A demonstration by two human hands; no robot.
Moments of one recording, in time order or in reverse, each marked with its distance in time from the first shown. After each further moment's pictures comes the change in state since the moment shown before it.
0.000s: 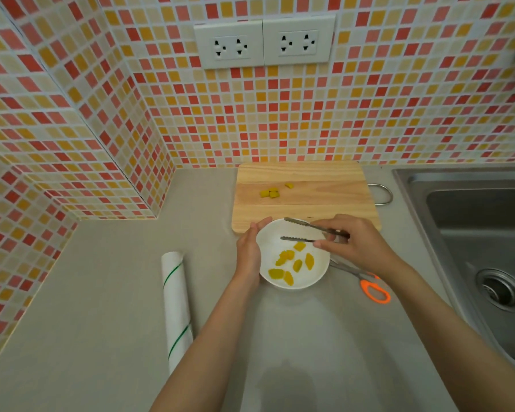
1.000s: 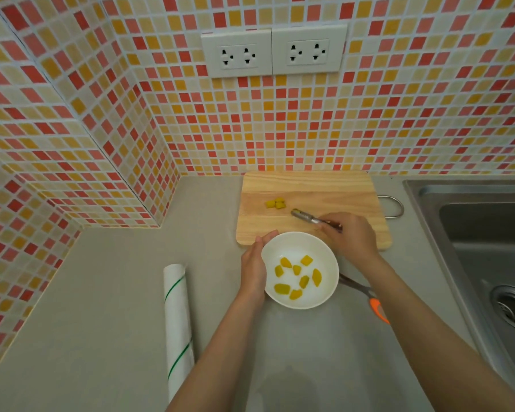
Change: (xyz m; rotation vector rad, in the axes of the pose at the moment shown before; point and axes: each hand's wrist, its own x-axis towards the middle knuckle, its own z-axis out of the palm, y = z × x) left_hand 0.001 -0.002 0.000 0.002 0.019 -0.009; right_hand 0.058 0.024 0.028 -0.179 0.251 0.204
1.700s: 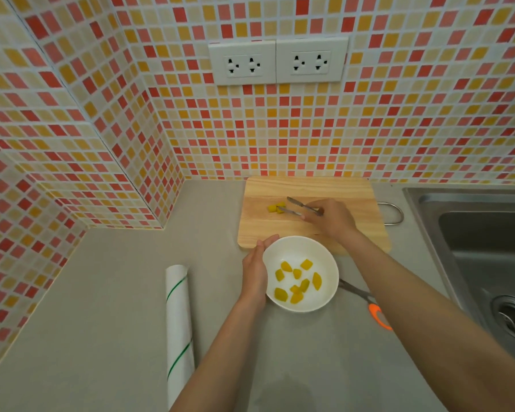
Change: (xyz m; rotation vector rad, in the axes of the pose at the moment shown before) left_hand -0.007 0.001 0.003 -0.002 0.020 0.030; right_hand 0.054 -0.017 0.014 0.051 -0.209 0.058
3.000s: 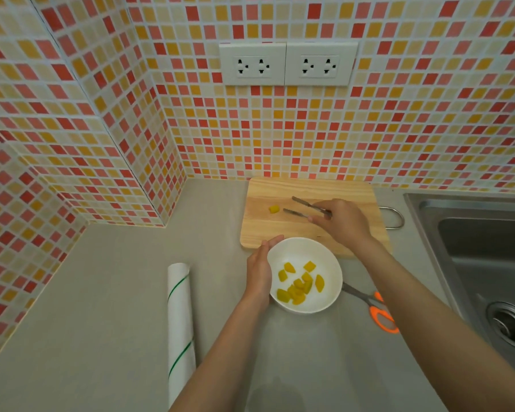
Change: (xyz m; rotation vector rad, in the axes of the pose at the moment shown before) left_hand 0.004 -0.005 0.000 -0.012 -0.038 0.004; right_hand -0.028 -0.016 -0.021 -0.168 0.090 -0.101
